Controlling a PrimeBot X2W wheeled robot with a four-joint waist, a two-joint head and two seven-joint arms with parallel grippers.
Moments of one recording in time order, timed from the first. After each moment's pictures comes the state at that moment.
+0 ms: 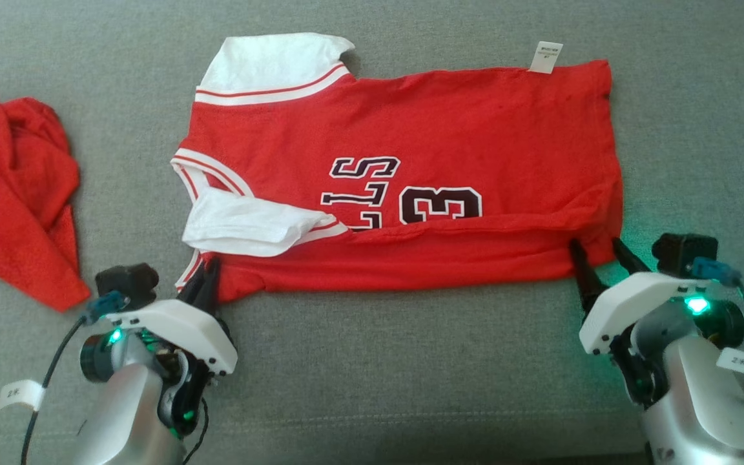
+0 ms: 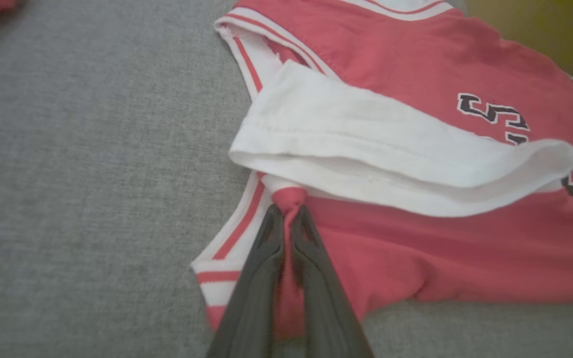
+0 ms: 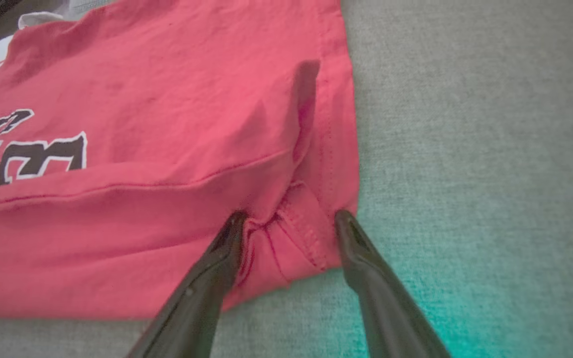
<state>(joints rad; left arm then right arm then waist) -0.30 0.11 -0.24 0.60 -0.45 -0.06 -0.06 -0.26 -0.05 -0.02 0.46 0.17 0.13 0.19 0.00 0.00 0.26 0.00</state>
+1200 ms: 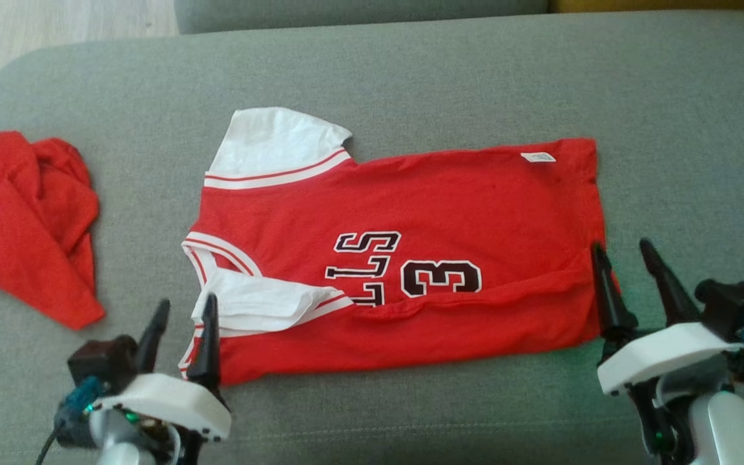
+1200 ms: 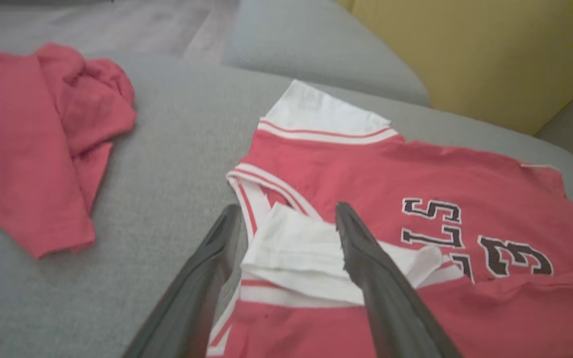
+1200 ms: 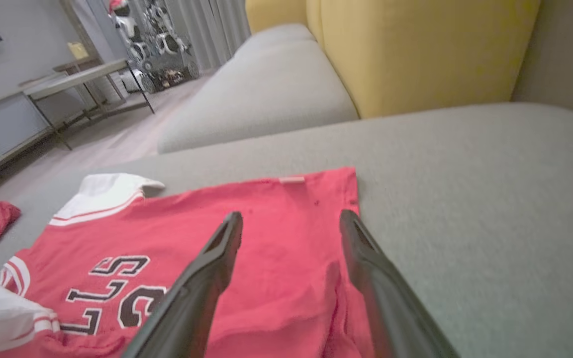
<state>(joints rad) 0.03 0.16 -0.23 0.13 -0.41 0.11 -0.12 -0.01 -0.04 0.00 0.05 0.23 0.13 0.08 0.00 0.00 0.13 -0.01</state>
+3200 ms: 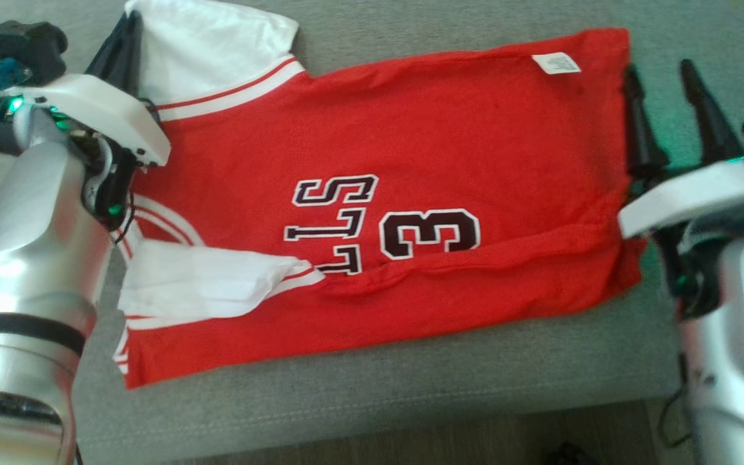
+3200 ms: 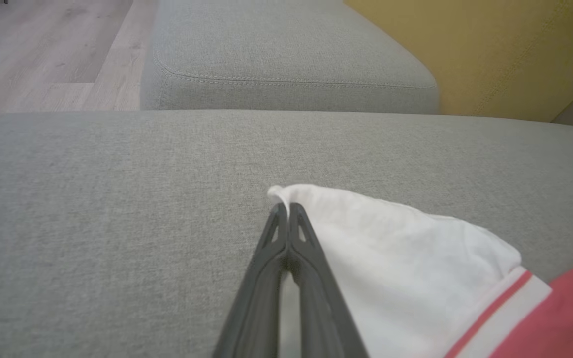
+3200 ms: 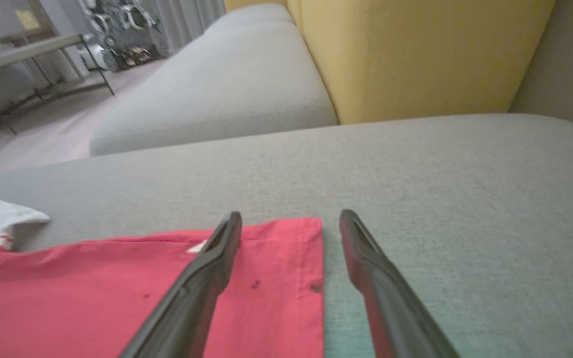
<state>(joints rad) -0.94 0.25 -0.45 0.93 -0.55 -0.13 -0.23 -0.40 -0.07 -0.01 0.11 0.22 0.13 0.08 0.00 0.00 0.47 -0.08</state>
